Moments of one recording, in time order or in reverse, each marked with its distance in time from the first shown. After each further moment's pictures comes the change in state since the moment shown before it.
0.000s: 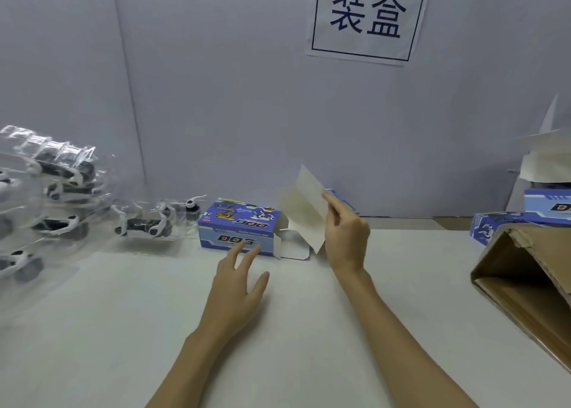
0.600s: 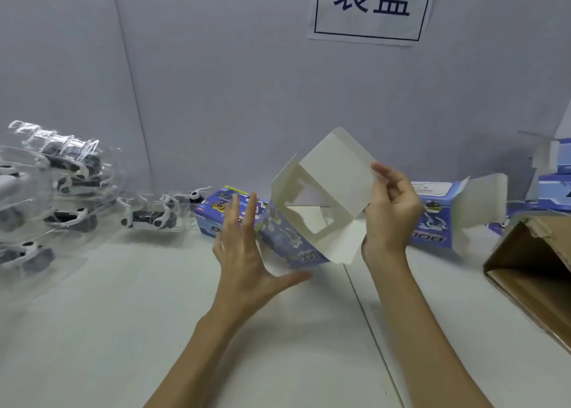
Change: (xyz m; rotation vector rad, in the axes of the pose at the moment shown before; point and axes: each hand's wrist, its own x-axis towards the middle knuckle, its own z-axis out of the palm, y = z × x) left_hand 0.011 0.040 0.000 -0.084 0.337 0.282; right_hand 0.023 -0.033 -0.065 0.713 0.177 0.495
